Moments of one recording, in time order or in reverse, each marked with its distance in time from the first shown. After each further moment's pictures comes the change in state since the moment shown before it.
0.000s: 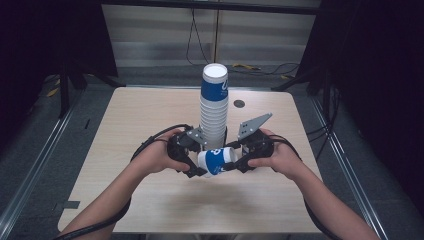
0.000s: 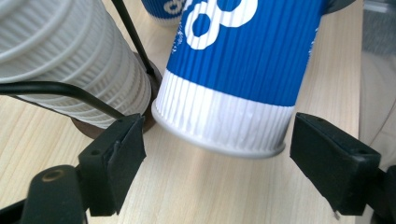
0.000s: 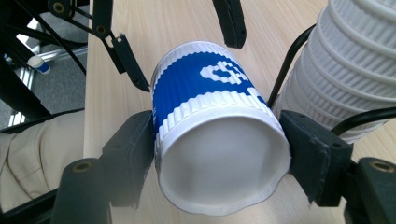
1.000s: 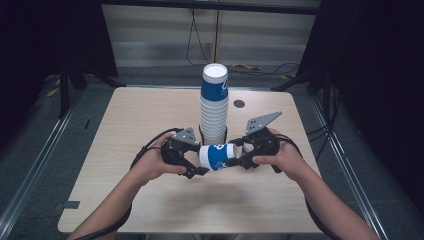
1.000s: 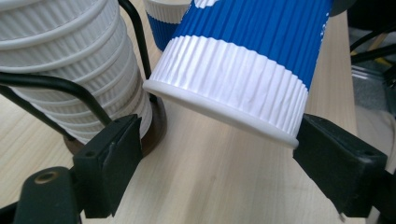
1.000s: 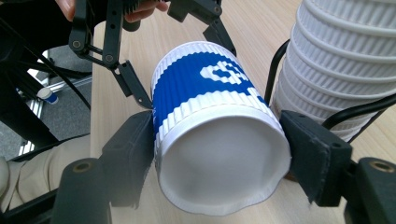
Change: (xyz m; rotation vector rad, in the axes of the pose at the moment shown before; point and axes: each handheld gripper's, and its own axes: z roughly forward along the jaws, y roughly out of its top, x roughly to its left) left arm 0.003 -0.026 0.012 -0.230 -0.007 -0.078; right arm -0.006 -0.008 -0.010 -0.102 0.007 0.075
